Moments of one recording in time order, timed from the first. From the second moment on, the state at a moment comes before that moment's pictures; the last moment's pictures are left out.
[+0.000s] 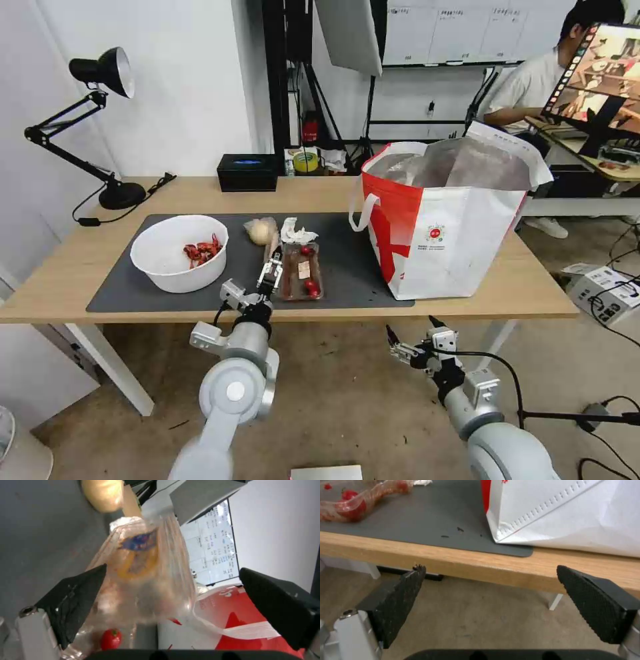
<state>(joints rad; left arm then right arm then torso) 1.21 -1.46 -0.25 -2.03 -1.24 -0.06 -0.38 -1.56 1.16 0.40 2.15 0.27 -0.27 0.11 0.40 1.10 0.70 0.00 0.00</state>
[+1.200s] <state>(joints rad) 1.19 -1.15 -0.21 -1.95 -0.68 -0.03 0.00 -1.54 1.13 0.41 2.18 0.41 -0.22 0.10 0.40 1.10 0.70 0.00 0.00</state>
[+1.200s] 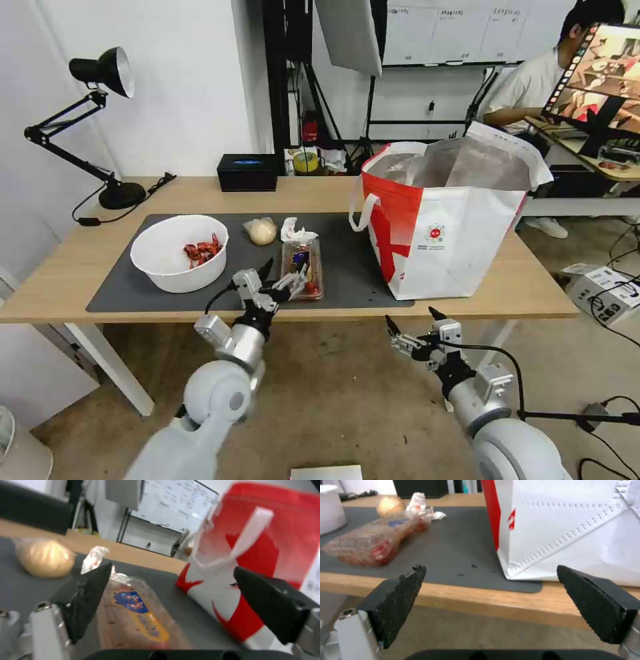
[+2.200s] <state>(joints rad) 0.93 -0.90 -0.08 -1.68 -0.53 -0.05 0.42 -1.42 1.12 0.35 2.12 0.61 -0.16 0.06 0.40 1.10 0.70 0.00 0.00</state>
